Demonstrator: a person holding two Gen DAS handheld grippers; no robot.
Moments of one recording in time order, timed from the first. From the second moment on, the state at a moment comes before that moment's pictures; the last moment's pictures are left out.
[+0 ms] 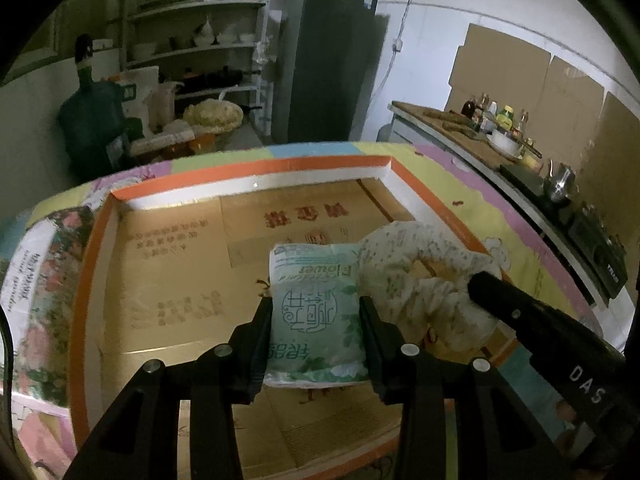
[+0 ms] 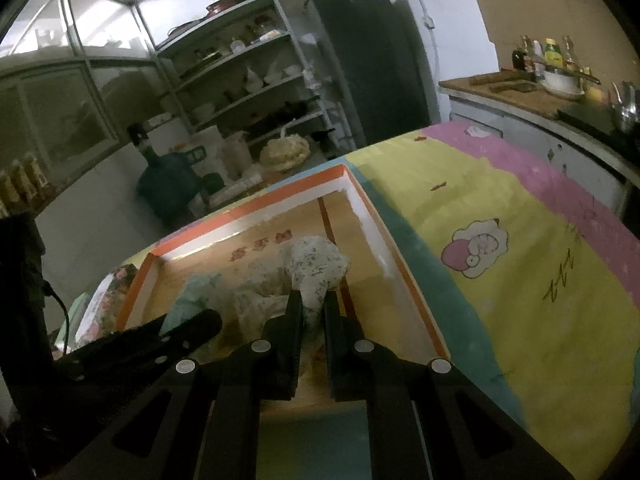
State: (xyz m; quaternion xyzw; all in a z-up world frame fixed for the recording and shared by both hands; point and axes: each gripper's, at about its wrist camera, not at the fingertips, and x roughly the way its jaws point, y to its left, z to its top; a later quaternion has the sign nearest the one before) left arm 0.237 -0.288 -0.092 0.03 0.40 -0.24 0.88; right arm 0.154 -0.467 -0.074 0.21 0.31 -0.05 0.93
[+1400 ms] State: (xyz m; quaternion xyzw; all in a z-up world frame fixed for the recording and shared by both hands) left arm 0.200 -0.256 -0.047 0.01 0.32 -0.25 0.92; right arm 0.126 -0.461 -0.052 0.22 0.28 -0.06 0.93
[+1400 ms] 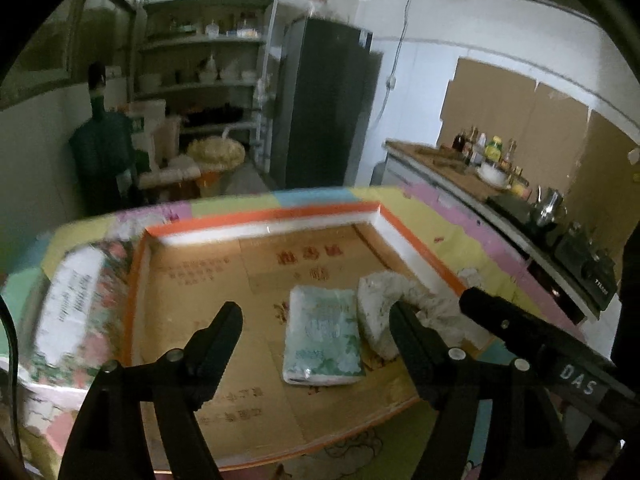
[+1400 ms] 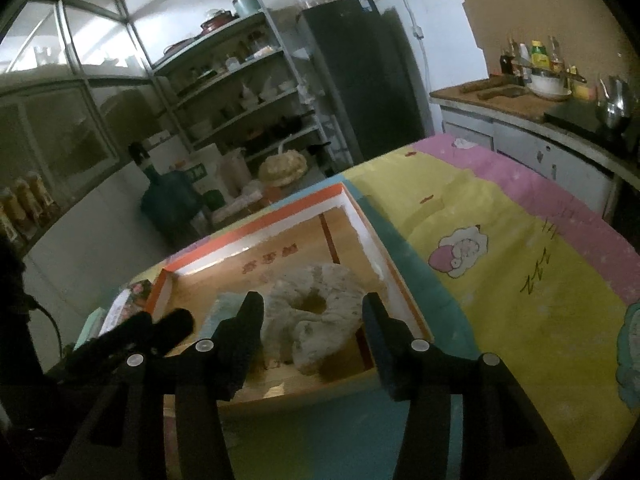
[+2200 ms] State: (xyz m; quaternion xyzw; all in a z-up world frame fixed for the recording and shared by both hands) left arm 0.165 -0.151 -0.010 -0.01 0.27 -0.17 0.95; right arm 0.120 -0.357 -0.017 0.15 0.26 0.01 0.95
